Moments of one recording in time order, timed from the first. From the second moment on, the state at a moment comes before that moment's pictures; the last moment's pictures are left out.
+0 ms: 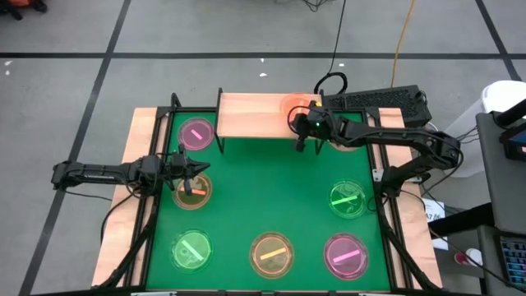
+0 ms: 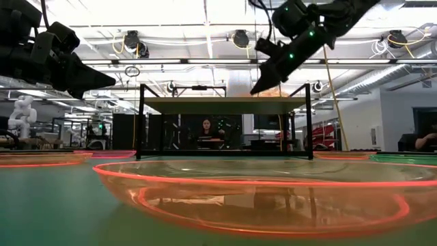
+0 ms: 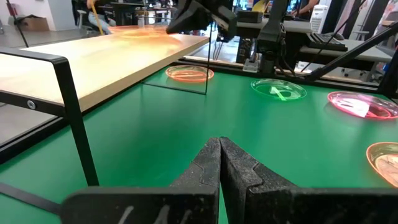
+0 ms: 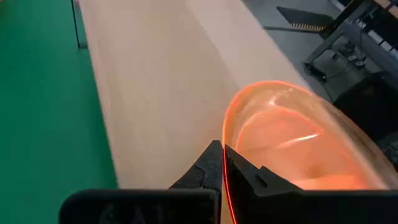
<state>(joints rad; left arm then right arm) 0.01 0.21 0.01 0.08 -0.22 -0.08 -0.41 1.41 0.86 0.00 0.21 -0.26</state>
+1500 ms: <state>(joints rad) 0.01 0.21 0.01 0.08 -0.22 -0.08 -0.10 1.04 0.66 0.32 0.02 -0.15</state>
